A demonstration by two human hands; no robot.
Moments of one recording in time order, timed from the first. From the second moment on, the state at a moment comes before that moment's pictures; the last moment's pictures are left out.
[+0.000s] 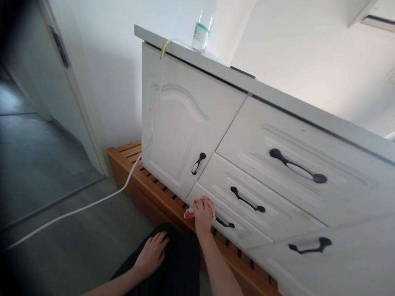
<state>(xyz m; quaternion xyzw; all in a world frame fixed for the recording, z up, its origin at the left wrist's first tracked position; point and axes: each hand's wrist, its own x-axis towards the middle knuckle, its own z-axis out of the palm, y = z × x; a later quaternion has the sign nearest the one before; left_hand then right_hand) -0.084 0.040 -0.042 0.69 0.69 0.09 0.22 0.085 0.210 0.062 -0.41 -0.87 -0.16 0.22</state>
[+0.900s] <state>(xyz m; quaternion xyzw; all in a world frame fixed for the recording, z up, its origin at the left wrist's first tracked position) -0.086 0.043 -0.051 0.70 0.69 0.05 0.18 0.135 0.221 0.012 -0.33 -0.93 -0.13 0.07</state>
